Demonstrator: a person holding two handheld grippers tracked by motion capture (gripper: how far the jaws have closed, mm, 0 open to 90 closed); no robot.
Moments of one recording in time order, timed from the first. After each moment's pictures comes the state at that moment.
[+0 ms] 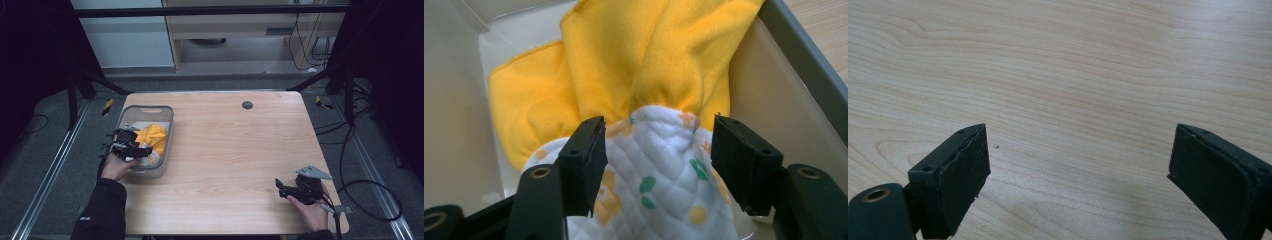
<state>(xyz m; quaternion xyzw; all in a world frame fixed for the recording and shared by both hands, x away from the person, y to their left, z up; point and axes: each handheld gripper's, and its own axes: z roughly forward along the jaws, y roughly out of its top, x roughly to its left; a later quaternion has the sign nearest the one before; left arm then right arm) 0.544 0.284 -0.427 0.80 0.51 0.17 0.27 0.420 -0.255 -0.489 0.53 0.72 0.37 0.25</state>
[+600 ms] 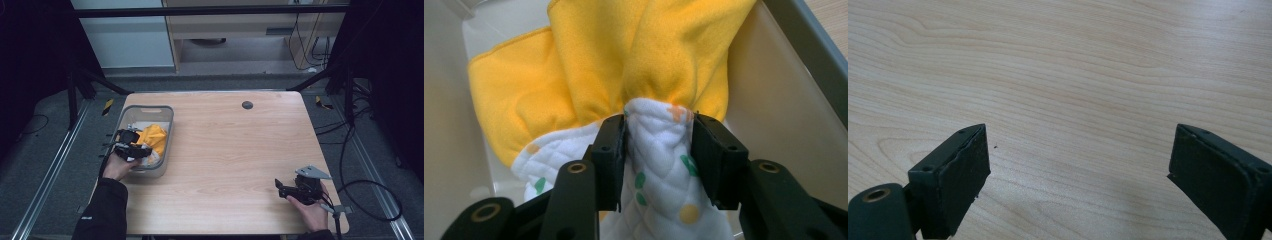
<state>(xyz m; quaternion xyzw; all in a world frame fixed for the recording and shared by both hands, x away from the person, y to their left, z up) 0.547 0.281 -0.431 0.81 0.51 0.15 0.26 0.420 -0.254 -0.489 0.53 0.72 0.37 0.25</state>
